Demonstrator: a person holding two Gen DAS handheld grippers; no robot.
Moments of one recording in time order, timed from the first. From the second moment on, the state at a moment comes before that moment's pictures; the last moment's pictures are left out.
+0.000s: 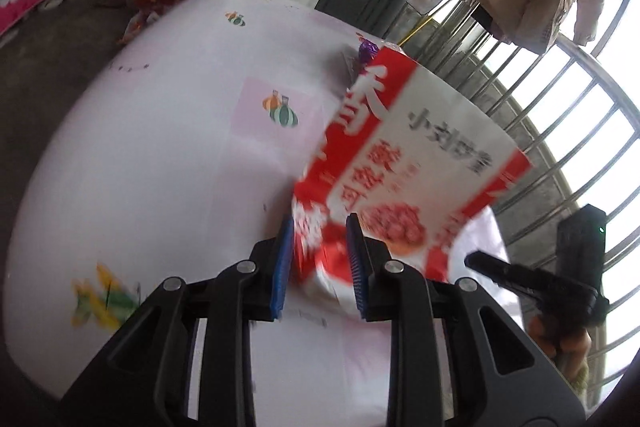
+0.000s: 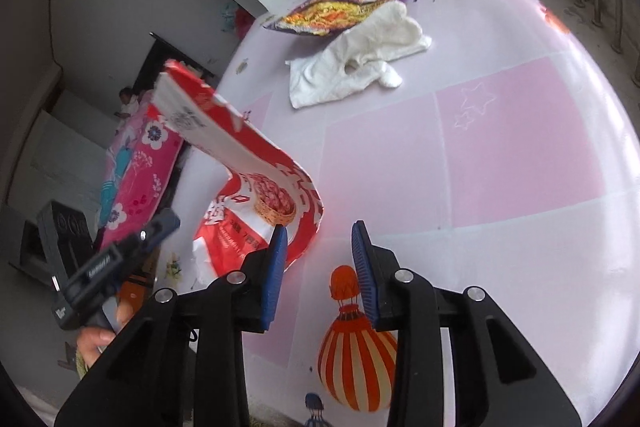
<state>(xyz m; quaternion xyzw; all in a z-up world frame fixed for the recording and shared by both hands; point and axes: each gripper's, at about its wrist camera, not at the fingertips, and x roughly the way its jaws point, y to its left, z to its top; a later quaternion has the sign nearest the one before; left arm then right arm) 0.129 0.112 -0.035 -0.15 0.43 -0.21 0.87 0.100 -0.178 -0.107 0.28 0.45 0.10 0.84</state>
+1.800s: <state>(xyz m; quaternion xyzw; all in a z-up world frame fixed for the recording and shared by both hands) 0.271 -0.051 -0.067 -0.04 0.46 -0.22 0.86 0.022 -0.310 -0.112 0.33 0.35 0.01 0.88</state>
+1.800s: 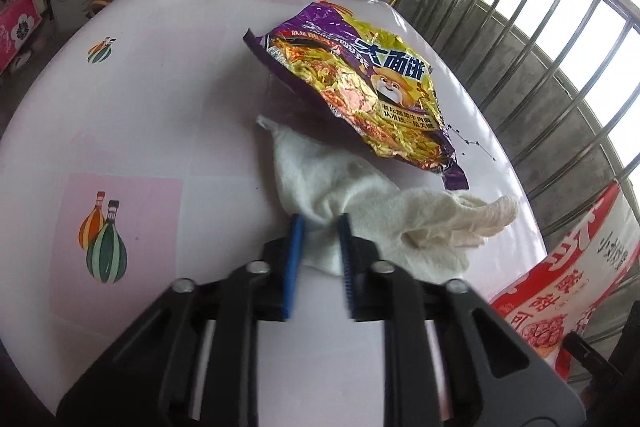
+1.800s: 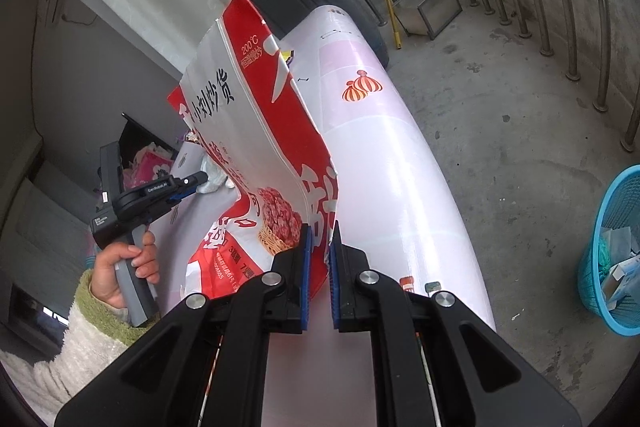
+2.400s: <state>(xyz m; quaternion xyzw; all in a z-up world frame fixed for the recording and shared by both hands) 0.119 0.071 -0.032 -0.03 0.46 -0.27 0.85 0.012 -0.287 -0.095 0.29 0.35 0.00 0.89</state>
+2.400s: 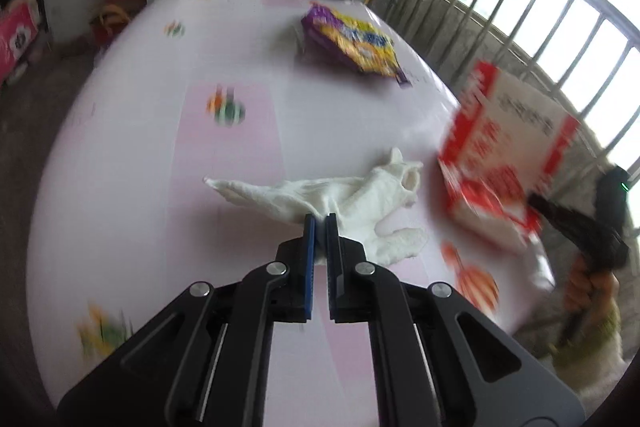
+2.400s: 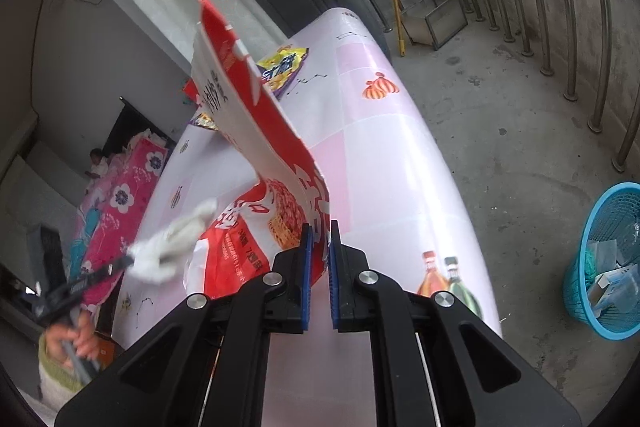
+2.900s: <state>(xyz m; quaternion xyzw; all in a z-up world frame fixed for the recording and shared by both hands) 0.084 0.123 -0.065 -0.14 0.52 -0.22 0.81 0.017 -0.254 -0.095 0.26 0.38 0.00 0.89</state>
